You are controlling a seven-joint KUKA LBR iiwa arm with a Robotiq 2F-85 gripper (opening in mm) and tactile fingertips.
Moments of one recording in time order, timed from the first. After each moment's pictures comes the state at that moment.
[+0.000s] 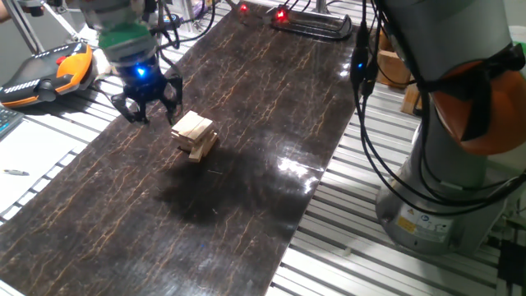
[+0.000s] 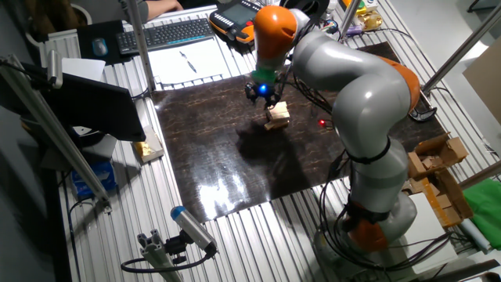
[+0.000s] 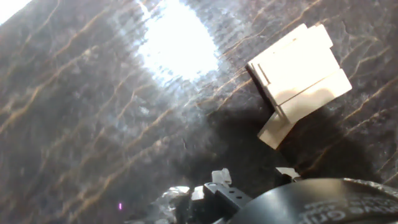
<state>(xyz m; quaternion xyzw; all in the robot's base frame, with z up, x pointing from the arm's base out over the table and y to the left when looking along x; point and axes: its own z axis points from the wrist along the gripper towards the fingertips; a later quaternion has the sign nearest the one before) 0.560 0.156 0.184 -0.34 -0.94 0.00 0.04</state>
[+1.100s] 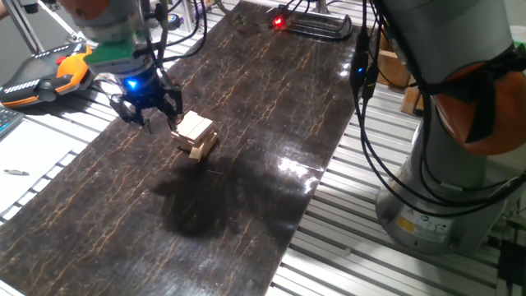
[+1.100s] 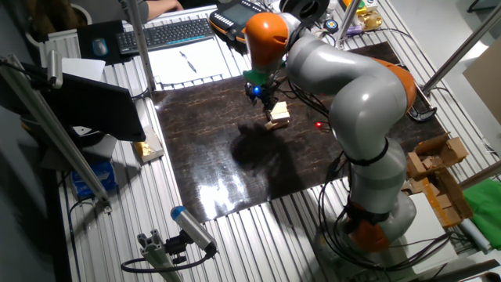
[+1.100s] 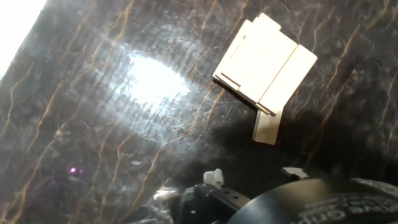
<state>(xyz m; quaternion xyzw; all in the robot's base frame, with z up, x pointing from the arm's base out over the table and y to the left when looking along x) 0.562 0.157 0.179 -0.50 -0.87 0.03 0.02</state>
